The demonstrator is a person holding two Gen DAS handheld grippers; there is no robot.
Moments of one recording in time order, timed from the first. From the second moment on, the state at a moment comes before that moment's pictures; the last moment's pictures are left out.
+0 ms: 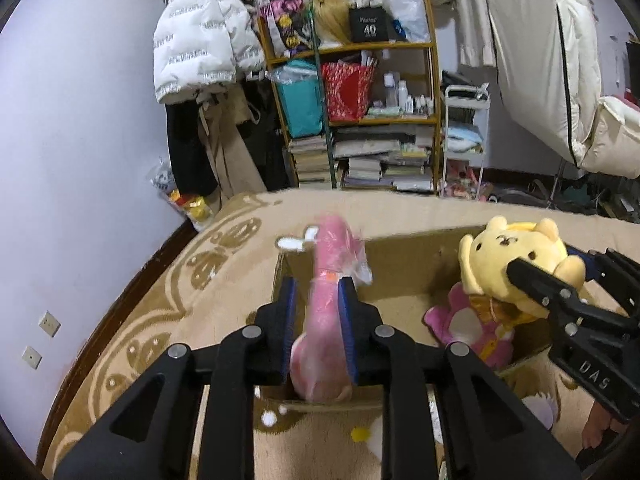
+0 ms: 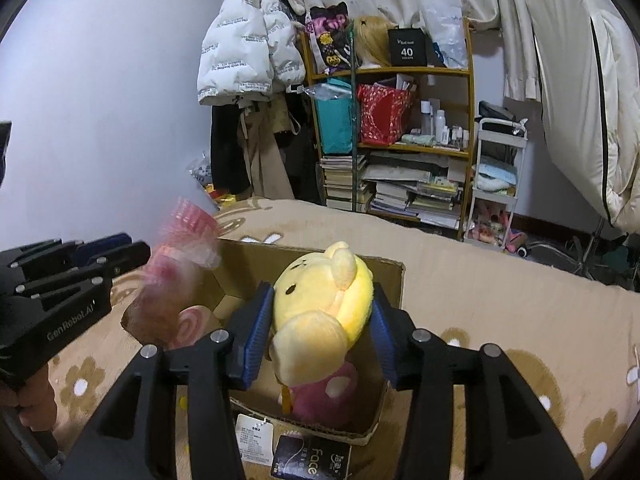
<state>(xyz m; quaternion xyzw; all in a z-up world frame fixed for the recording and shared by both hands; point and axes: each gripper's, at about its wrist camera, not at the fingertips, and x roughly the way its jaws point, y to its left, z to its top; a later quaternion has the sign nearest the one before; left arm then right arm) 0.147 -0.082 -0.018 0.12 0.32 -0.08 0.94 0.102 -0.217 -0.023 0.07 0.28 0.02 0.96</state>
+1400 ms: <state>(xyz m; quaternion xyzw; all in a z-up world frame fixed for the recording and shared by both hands) 0.059 -0.046 -0.002 0.12 0.36 -0.05 0.93 0.019 -0.226 0.000 0.14 0.31 0.00 0.94</state>
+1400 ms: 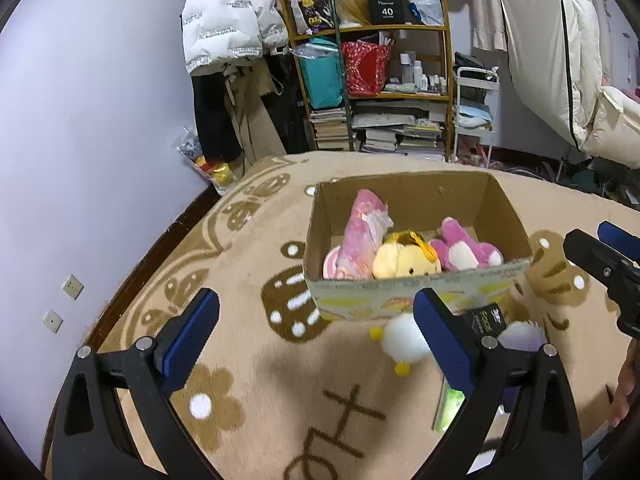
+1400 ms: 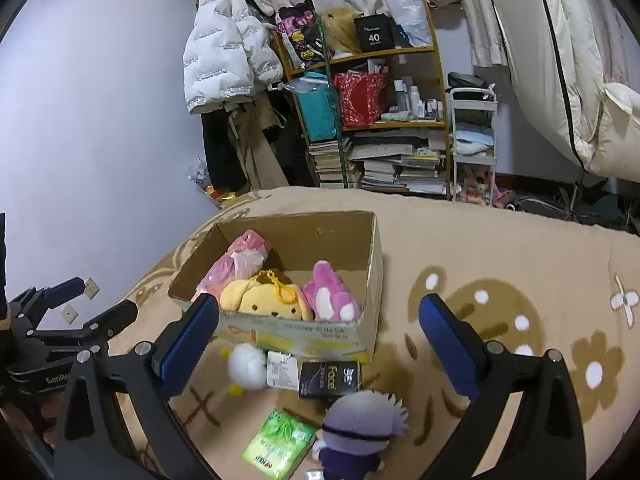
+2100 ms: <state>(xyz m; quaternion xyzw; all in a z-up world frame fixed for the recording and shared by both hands) 0.047 -0.069 -0.042 0.14 0.43 -0.08 0.89 0.007 -0.233 -0.033 0.18 0.38 -0.01 0.91</state>
